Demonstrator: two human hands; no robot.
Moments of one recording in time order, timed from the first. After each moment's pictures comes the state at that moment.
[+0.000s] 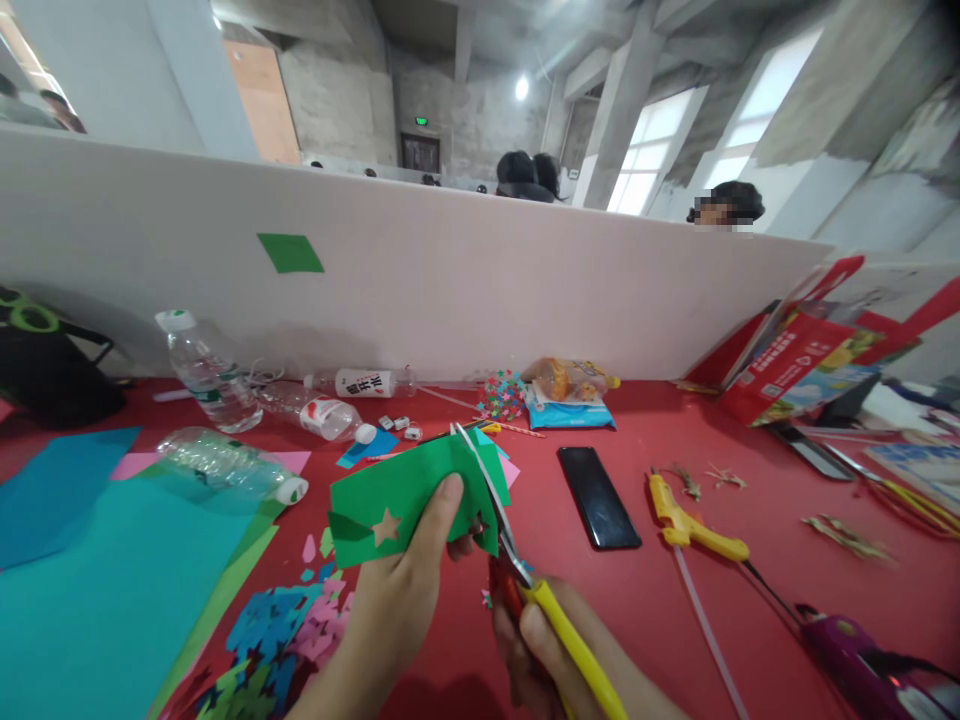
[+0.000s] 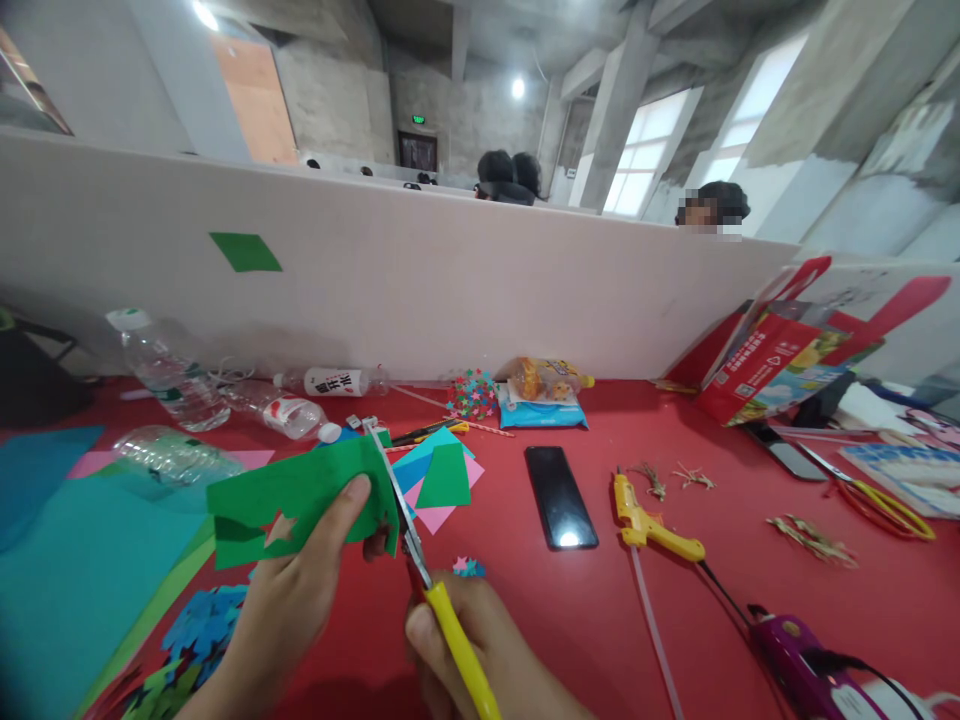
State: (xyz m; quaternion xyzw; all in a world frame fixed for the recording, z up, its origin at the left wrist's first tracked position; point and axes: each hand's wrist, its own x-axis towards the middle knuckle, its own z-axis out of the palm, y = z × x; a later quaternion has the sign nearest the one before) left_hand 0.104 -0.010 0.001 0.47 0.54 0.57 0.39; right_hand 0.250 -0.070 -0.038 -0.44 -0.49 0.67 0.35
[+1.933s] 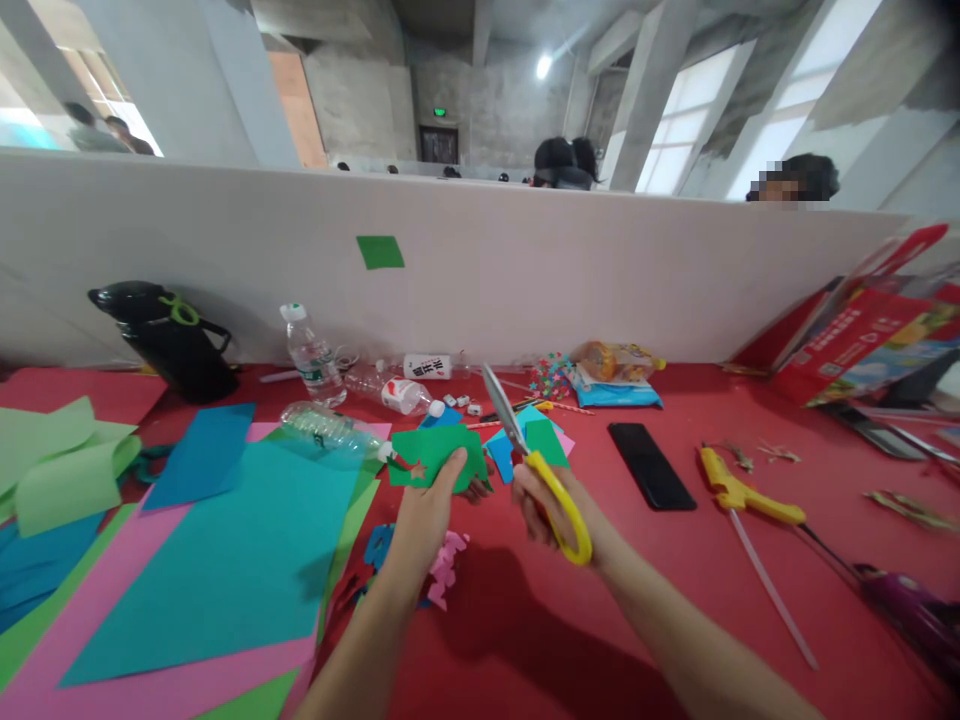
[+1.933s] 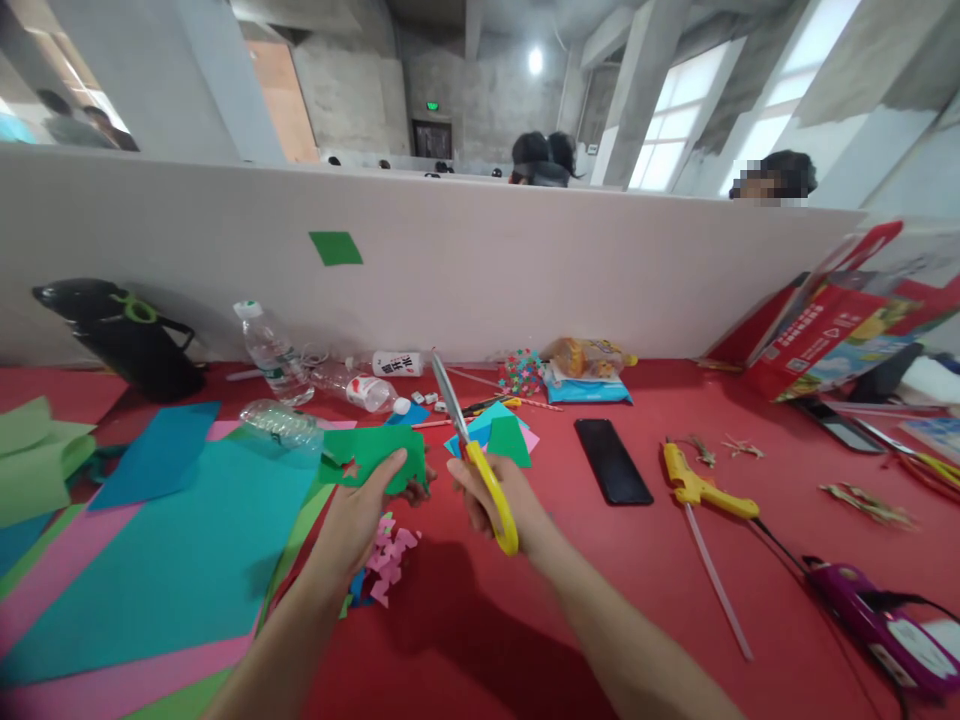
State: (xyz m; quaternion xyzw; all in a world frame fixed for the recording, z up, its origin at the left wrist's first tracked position) left_hand 0.014 -0.003 -0.045 0.44 0.53 0.55 0.47; right_hand 0.179 -0.011 -0.062 -0.47 -0.55 0.56 0.41
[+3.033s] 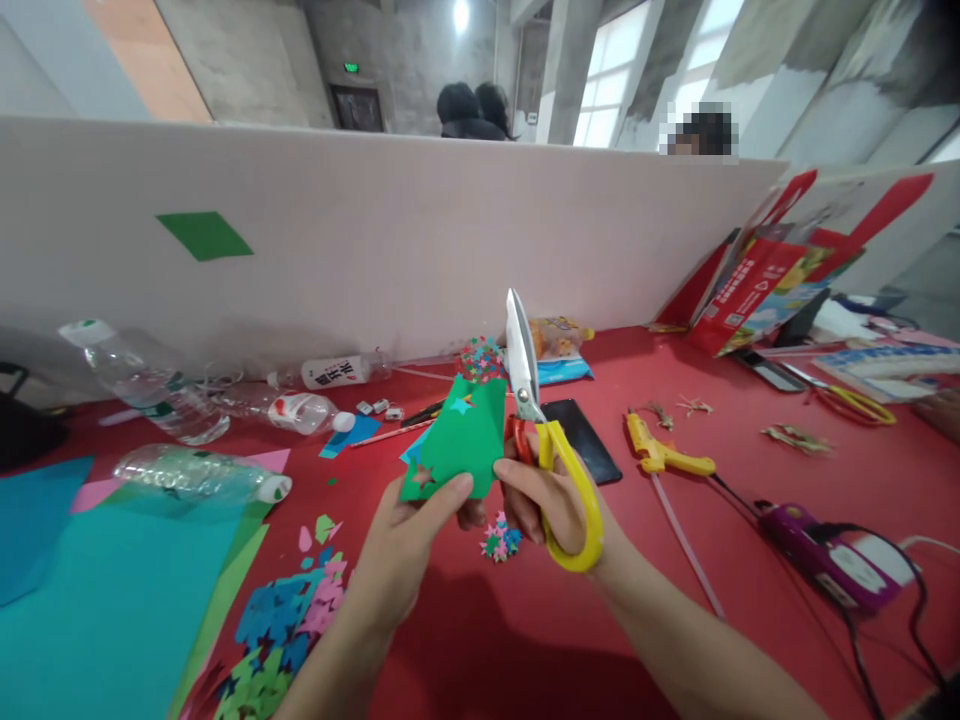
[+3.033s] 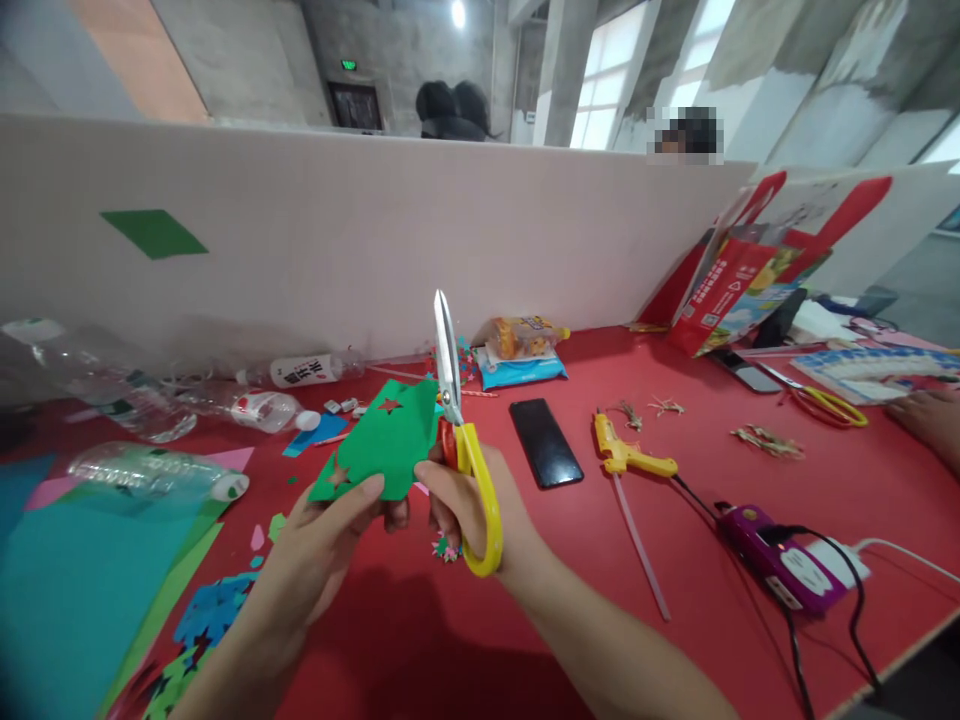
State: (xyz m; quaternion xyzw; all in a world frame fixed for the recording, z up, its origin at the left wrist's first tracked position) left_hand 0.098 -0.001 -0.036 0.53 0.38 0.44 0.61; right_hand 0.250 -0.021 -0.026 -0.45 -0.47 0.53 0.54
